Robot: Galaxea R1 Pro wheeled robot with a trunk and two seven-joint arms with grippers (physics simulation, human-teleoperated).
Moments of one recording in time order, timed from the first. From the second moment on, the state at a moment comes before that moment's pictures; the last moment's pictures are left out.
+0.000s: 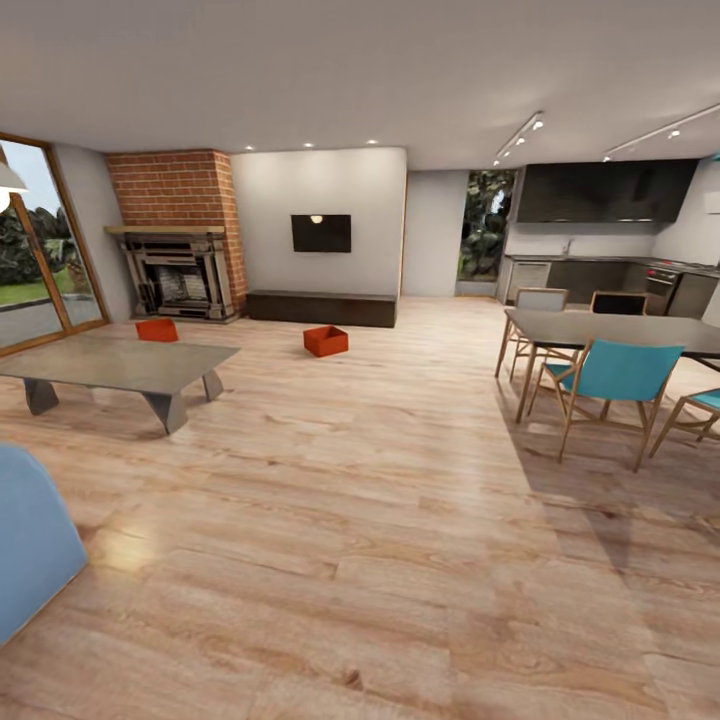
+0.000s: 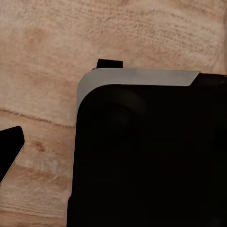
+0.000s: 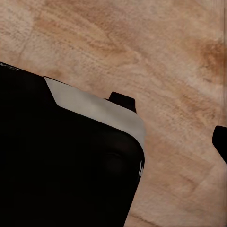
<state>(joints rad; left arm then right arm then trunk) 0.00 0.01 0.02 -0.15 0.07 -0.06 0.01 -0.15 0.04 0.52 0.02 -0.18 -0.13 -0.06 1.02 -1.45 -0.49</state>
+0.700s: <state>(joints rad) 0.00 0.01 0.02 -0.15 0.08 -0.06 0.01 -0.15 0.04 0.52 0.02 -0.18 -0.13 -0.06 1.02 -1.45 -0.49</state>
